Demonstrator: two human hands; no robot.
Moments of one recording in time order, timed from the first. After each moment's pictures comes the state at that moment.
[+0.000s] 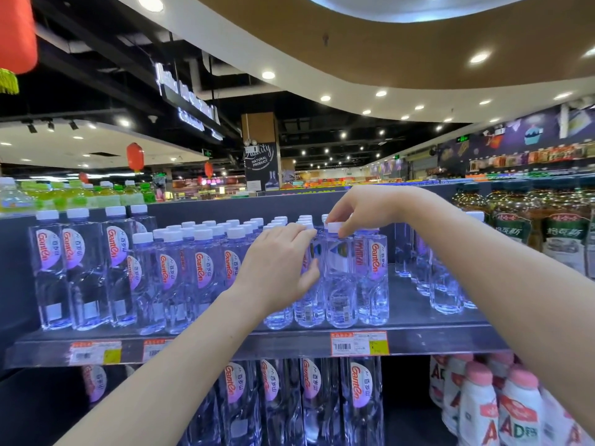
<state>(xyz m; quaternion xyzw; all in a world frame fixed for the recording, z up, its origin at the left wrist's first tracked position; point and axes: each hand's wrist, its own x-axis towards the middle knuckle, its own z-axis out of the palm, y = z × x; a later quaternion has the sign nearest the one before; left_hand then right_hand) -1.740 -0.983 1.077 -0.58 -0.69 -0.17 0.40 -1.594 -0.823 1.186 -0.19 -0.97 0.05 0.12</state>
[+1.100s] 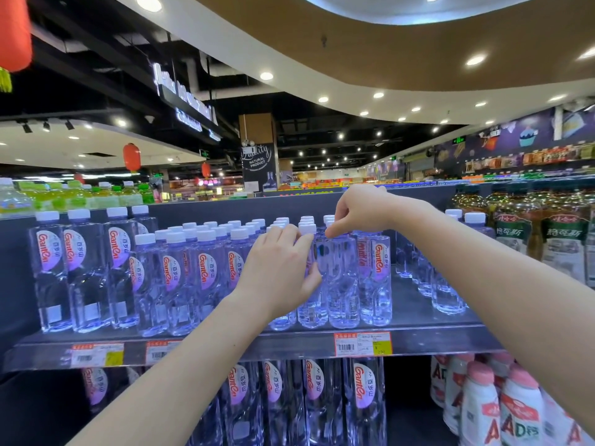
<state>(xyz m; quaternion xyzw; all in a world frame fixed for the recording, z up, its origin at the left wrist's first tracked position) -1.737 -0.989 1.076 -0.55 -0.72 -0.13 0.40 -1.609 -0.824 1.175 -0.24 -0.95 0.01 0.21</state>
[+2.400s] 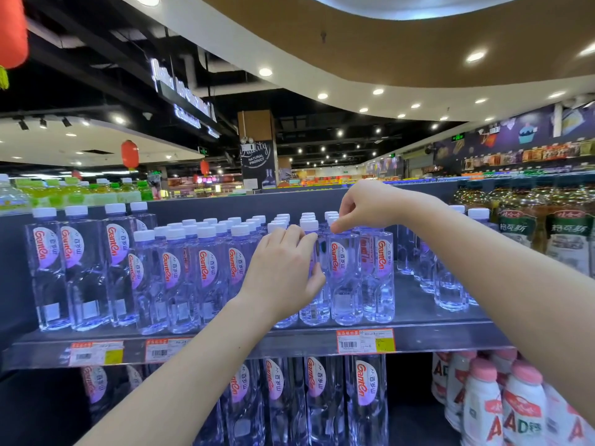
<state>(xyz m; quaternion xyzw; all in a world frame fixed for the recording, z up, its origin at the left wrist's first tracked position) -1.739 -0.984 1.066 -0.56 -0.72 -0.15 0.38 -1.606 -0.818 1.175 -0.24 -0.95 0.03 0.20</state>
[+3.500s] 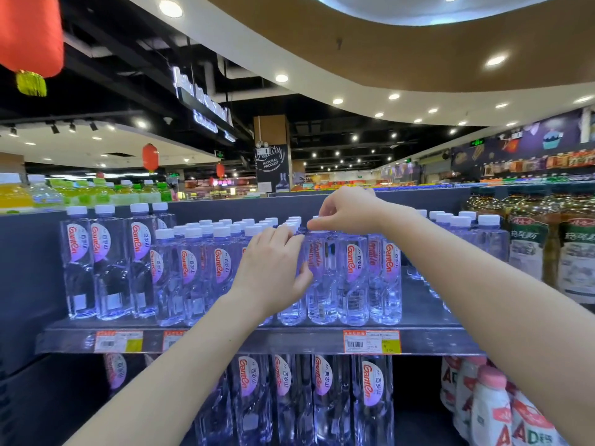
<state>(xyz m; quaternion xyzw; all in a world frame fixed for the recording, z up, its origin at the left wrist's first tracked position) -1.754 -1.006 1.069 -0.53 -0.73 -0.16 0.40 -1.634 -0.852 1.170 -0.20 -0.95 0.00 0.24</state>
